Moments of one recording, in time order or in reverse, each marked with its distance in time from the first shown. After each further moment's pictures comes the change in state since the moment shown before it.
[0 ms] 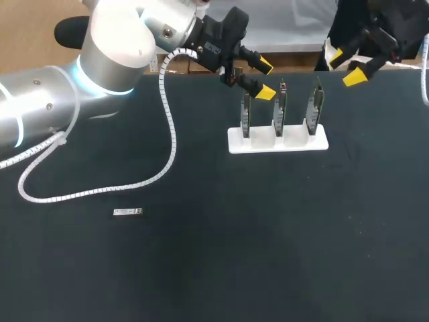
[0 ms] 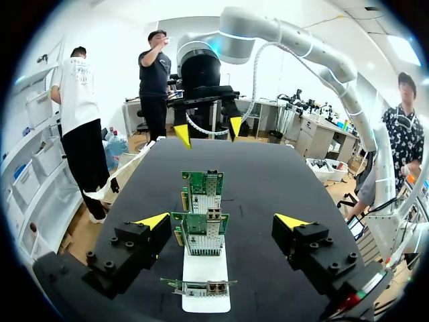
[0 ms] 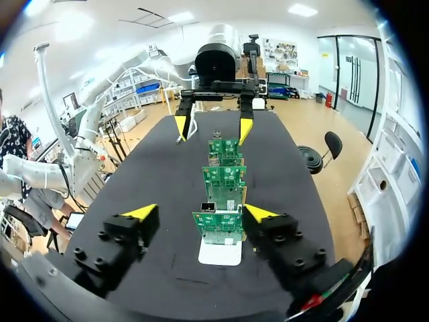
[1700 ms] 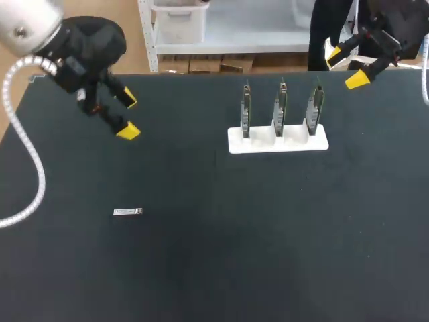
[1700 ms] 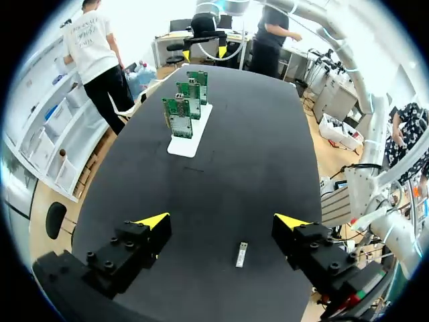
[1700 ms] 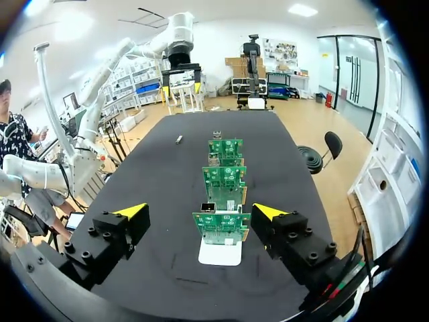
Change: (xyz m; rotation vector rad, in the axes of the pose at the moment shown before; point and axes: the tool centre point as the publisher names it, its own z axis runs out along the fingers) left arm 0.133 -0.145 -0.218 -0.177 0.422 -0.170; right arm 0.000 0.000 0.000 0.000 0.000 0.000
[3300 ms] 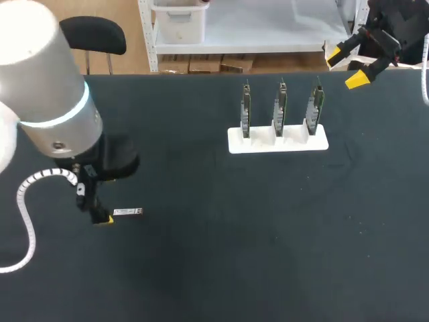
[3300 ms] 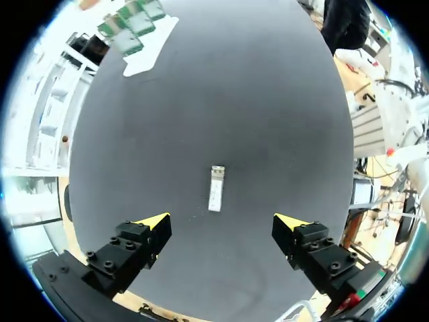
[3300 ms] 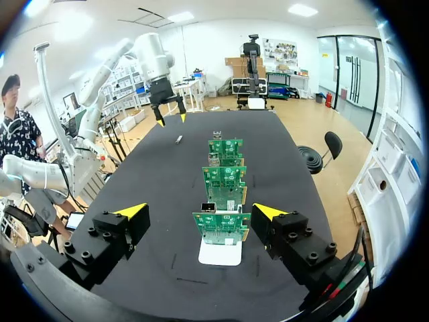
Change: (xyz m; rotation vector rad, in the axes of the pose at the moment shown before) left arm 0.127 -0.056 0.076 -0.124 0.502 0.158; right arm 0.000 0.000 0.000 0.000 0.000 0.000
